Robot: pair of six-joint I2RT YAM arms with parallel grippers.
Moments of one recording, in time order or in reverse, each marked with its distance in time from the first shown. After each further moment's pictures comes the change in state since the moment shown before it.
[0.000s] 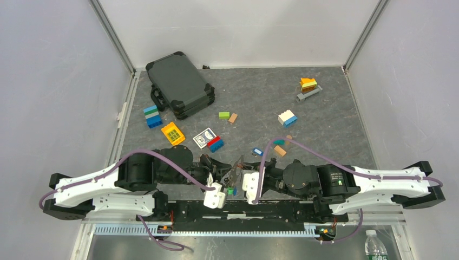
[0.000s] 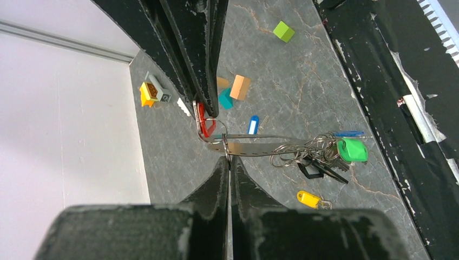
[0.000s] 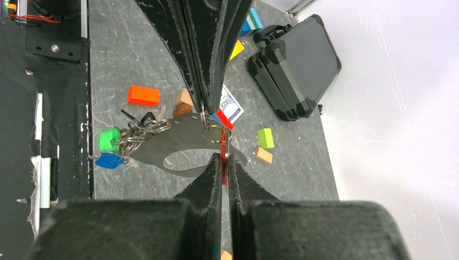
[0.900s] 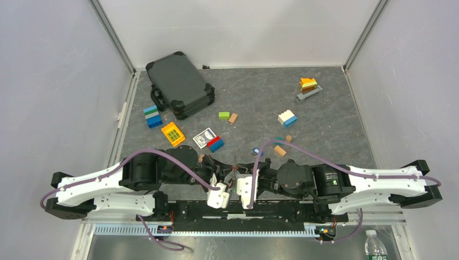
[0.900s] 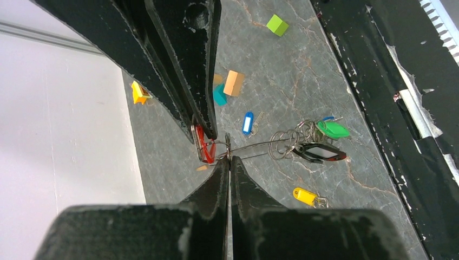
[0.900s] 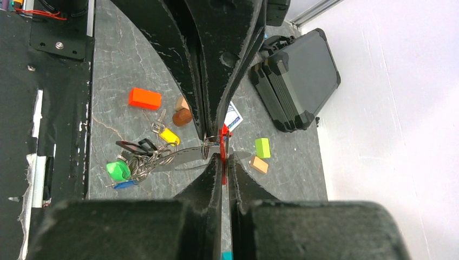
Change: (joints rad) left arm 0.000 0.029 0.000 -0.006 -0.002 0.000; right arm 0.001 0.050 0.038 0.005 -0.040 -0.061
